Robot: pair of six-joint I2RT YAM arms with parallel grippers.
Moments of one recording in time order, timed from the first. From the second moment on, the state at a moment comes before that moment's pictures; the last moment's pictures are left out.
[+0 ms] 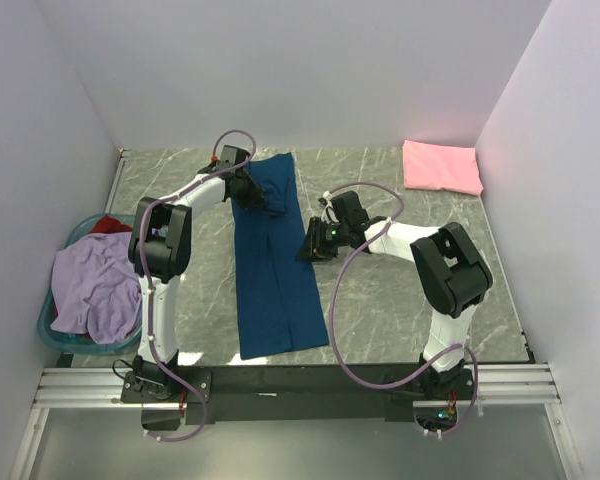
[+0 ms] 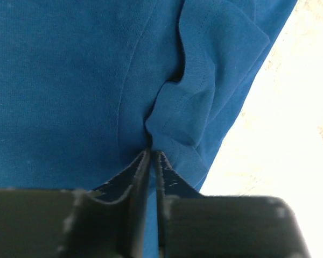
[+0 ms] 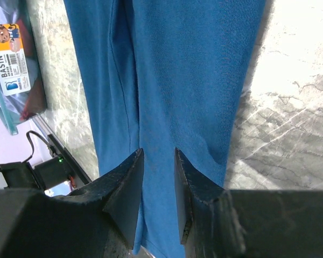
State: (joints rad) left arm -0.28 2.19 1.68 -0.40 0.13 -0.94; right arm 0.50 1.86 1.07 -0.07 -0.55 0.64
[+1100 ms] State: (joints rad) left arm -0.32 2.06 1.52 -0.42 0.09 -0.96; right arm 0.50 1.86 1.05 -0.06 -0.55 0.65
